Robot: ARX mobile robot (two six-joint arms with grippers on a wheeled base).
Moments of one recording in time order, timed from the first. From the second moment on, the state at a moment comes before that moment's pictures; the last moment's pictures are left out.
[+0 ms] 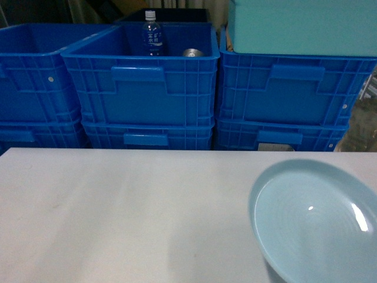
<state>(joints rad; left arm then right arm) 0.00 0.01 0.01 0.00 0.00 0.00 -0.11 1.67 0.43 0.57 -0.42 0.23</state>
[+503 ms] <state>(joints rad) 0.00 0.01 0.01 0.00 0.00 0.00 -0.20 0.90 0.25 0.28 -0.40 0.14</state>
